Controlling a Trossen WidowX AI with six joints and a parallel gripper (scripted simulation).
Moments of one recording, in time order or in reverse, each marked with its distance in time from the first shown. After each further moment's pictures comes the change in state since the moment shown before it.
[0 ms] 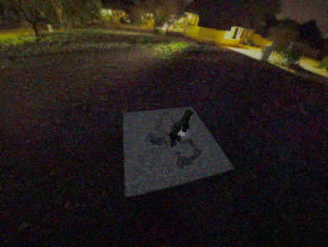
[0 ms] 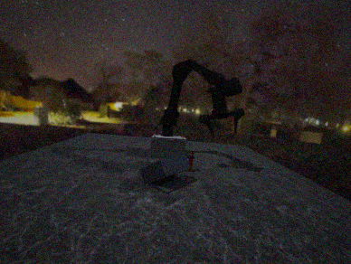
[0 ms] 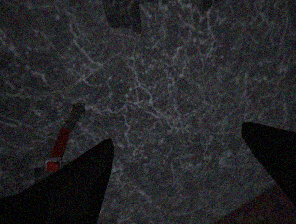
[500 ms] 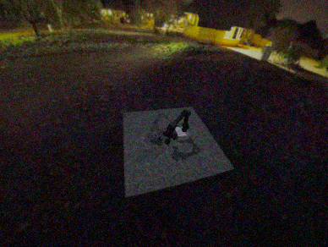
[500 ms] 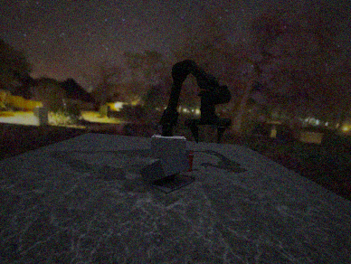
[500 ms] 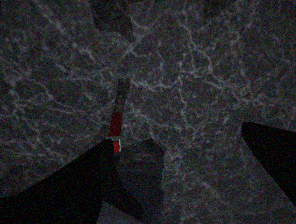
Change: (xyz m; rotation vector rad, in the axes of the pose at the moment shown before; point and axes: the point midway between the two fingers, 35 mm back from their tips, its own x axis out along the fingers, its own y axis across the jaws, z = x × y) arm 0.023 0.067 -0.041 0.197 -0.025 0.168
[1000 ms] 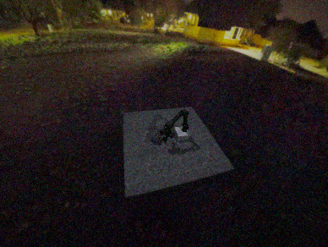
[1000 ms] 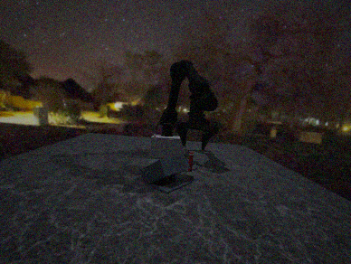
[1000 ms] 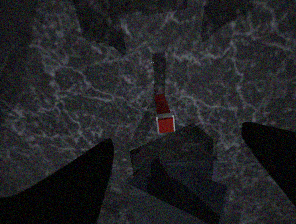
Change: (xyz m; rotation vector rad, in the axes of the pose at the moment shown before) arm 0.019 0.049 -0.030 0.146 -0.037 0.122
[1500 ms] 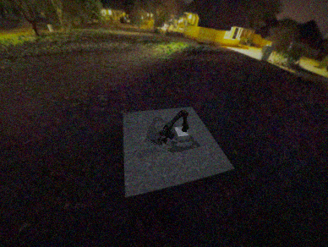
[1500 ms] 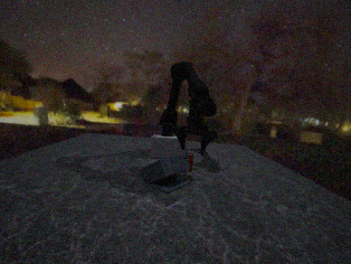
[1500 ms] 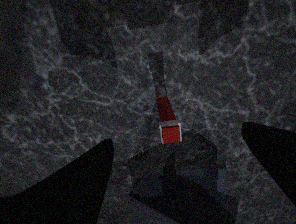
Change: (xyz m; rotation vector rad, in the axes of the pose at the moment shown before) arm 0.019 0.002 -0.002 0.007 -0.005 0.009
